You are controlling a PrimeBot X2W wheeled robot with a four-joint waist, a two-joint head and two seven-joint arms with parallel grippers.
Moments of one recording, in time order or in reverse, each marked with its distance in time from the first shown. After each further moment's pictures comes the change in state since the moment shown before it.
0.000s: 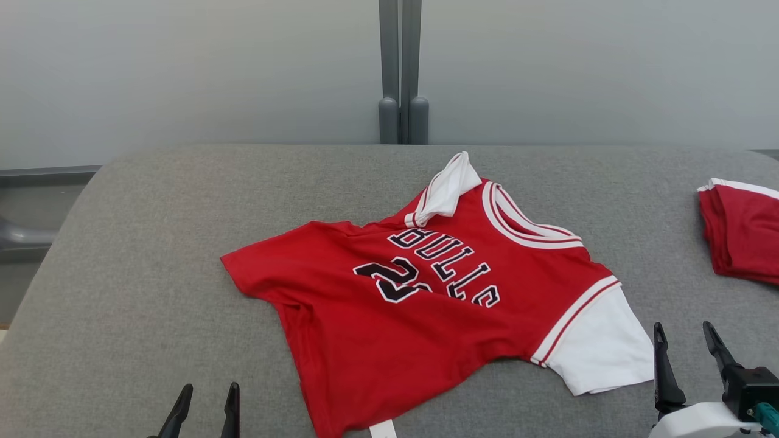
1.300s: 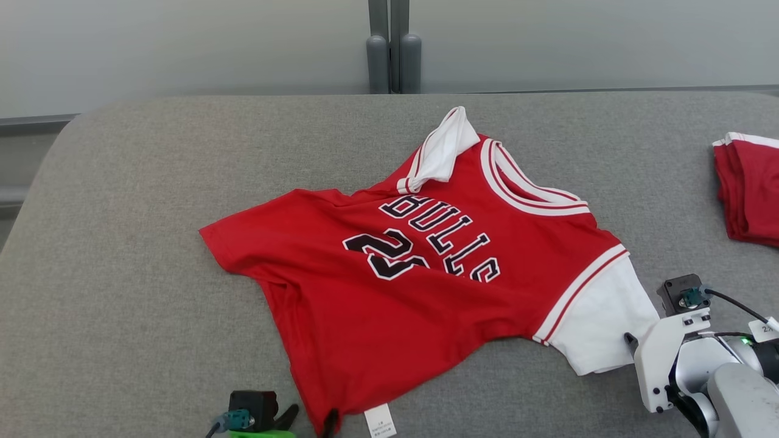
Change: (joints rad) left arm -0.187 -0.114 -0.174 0.237 -0.014 -0.011 0.438; right arm -0.309 -0.267 0.339 0.272 0.169 -0.001 0.692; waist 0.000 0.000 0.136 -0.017
